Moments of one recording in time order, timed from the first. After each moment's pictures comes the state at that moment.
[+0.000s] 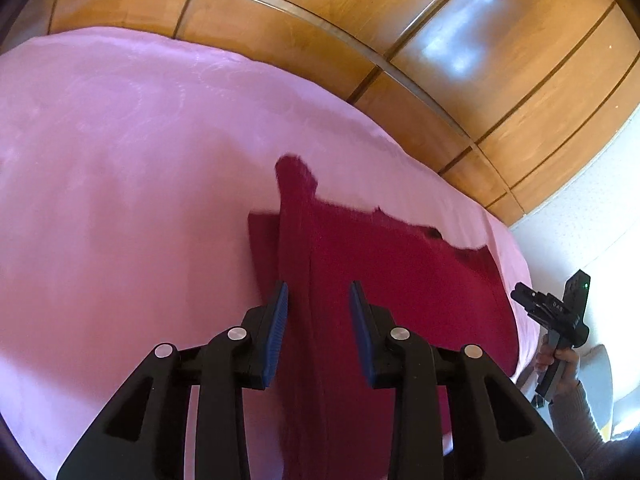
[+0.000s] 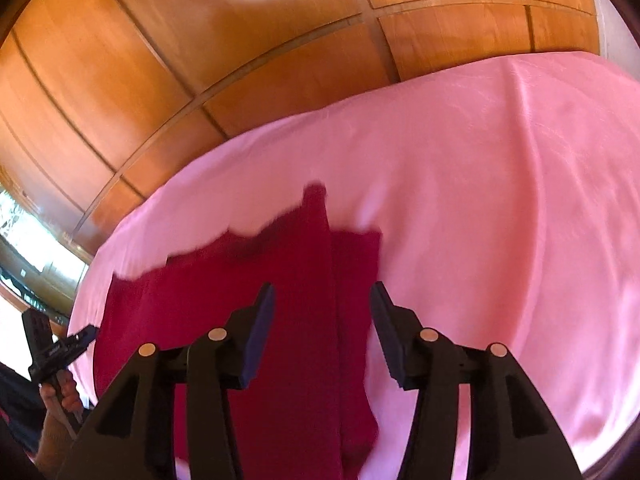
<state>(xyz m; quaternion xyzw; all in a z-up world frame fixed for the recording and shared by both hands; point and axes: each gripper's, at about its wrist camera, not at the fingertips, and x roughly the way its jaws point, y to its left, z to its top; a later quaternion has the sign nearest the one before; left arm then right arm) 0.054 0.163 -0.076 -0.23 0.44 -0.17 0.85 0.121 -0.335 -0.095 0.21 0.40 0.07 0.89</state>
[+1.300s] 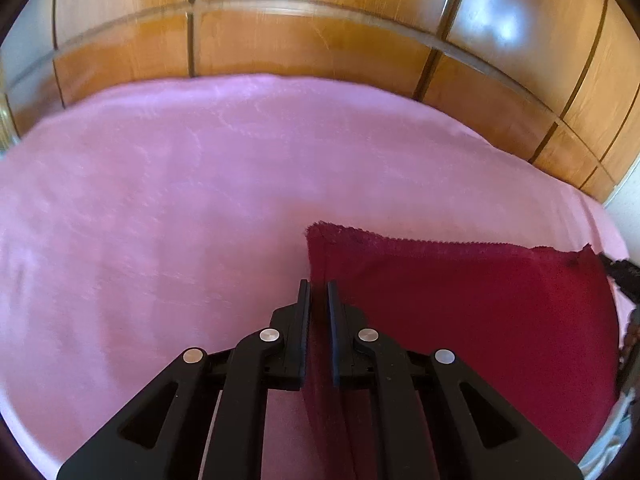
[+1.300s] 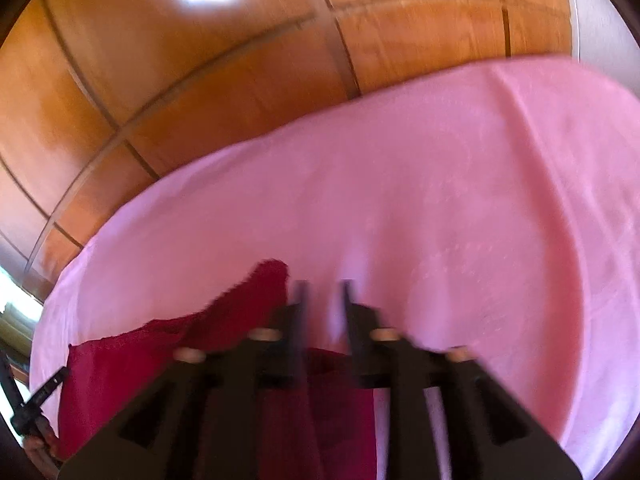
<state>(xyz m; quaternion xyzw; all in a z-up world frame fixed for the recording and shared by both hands) 0.122 0.133 -0.089 -0.07 0.44 -0.03 0.90 0.181 -0.340 -0.107 0.19 0.36 -0.03 0.91</state>
